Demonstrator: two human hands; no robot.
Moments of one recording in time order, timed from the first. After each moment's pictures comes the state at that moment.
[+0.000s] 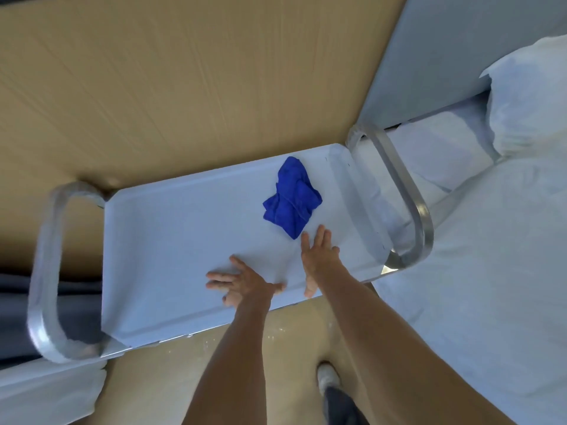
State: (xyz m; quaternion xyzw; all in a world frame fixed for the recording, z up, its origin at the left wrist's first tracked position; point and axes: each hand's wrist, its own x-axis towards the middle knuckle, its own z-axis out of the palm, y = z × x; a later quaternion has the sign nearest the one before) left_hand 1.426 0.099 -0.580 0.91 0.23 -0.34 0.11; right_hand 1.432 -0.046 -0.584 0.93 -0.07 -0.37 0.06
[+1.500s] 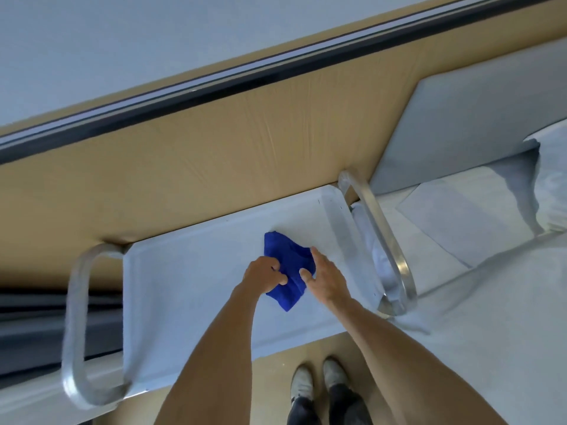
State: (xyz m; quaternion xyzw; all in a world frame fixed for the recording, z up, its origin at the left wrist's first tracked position) left_hand 1.618 0.000 -0.514 0.90 0.05 -0.39 0.17; right_hand 1.569 -0.163 -0.537 0.89 -0.14 -0.25 -0.37
